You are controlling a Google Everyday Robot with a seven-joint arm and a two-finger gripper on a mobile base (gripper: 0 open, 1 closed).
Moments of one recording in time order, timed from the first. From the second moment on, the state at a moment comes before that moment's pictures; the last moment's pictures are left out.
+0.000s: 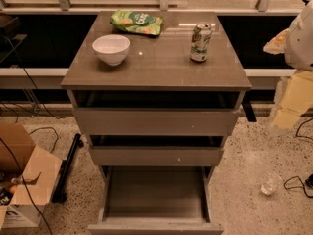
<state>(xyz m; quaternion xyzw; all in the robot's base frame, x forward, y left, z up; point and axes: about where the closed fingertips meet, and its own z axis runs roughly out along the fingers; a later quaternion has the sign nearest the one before) 0.438 -0.217 0.976 -0.60 0.78 -0.03 0.16</state>
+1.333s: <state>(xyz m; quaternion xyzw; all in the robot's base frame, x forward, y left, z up) 0.419 -0.204 0.909 -0.58 0.79 0.04 0.18</state>
